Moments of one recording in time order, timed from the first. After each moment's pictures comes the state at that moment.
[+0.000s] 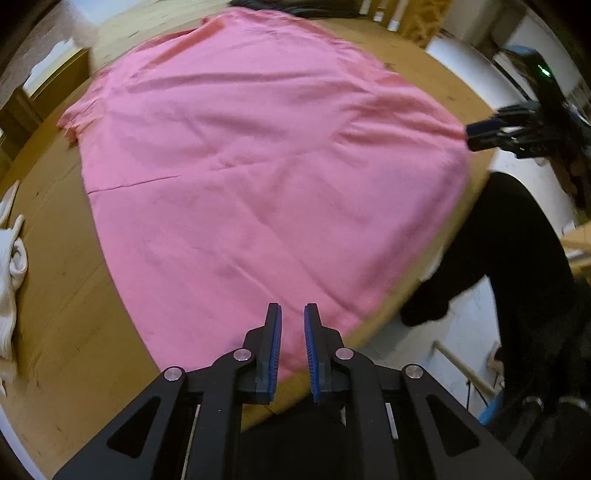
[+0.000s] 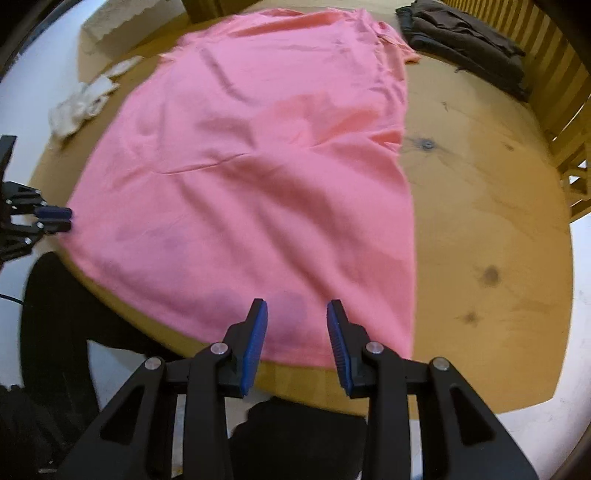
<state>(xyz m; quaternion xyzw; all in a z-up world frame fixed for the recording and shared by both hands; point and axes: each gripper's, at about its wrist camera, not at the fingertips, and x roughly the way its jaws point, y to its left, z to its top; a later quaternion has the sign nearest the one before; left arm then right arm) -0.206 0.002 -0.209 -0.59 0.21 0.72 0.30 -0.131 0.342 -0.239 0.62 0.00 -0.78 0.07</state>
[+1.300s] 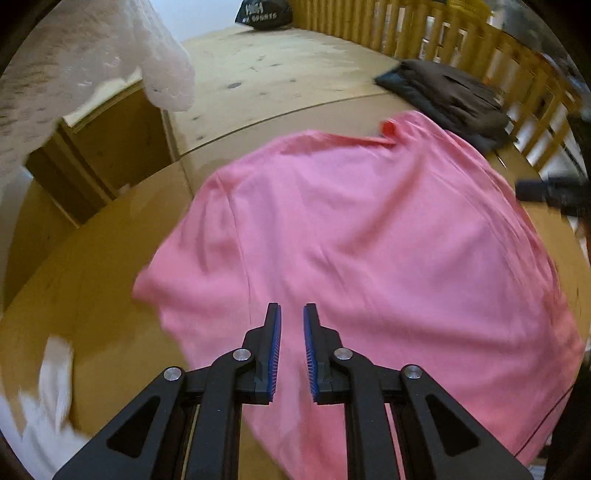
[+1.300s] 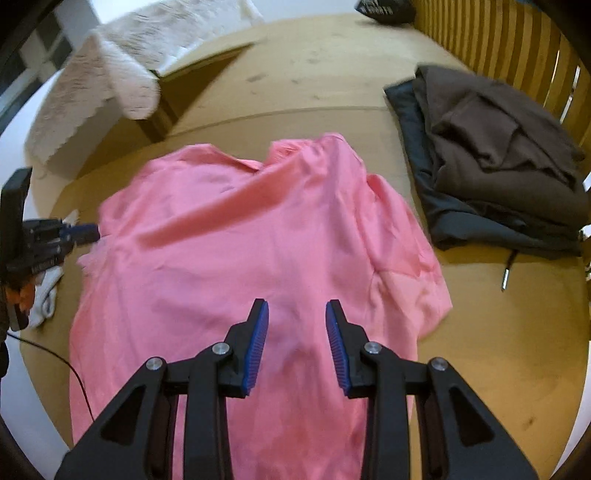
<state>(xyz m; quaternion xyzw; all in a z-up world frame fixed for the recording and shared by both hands) -0.571 0.016 -0.190 -0.52 0.17 0.80 0.25 -0.463 0.373 -0.233 0.53 -0.09 -0.84 0.03</state>
